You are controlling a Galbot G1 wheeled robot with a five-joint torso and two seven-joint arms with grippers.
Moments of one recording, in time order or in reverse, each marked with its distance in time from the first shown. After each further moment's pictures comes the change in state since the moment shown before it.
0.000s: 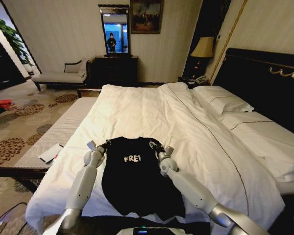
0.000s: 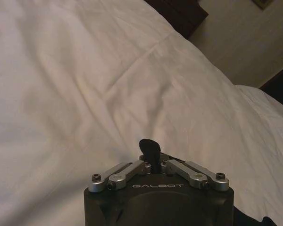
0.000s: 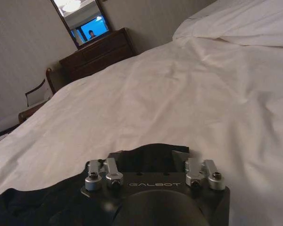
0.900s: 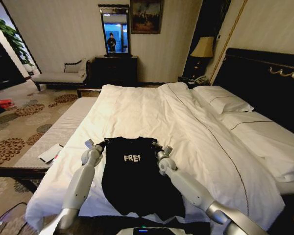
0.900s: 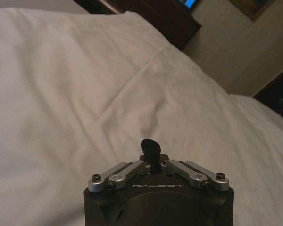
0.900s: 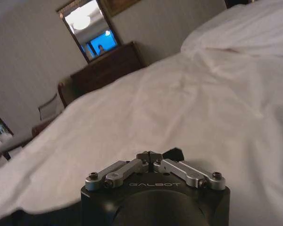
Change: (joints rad) left arm -0.015 0.024 -0.001 -0.017 -0.008 -0.024 0.007; right arm 0.024 0.014 0.012 -0.020 0.007 0.052 -0.060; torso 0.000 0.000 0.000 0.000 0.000
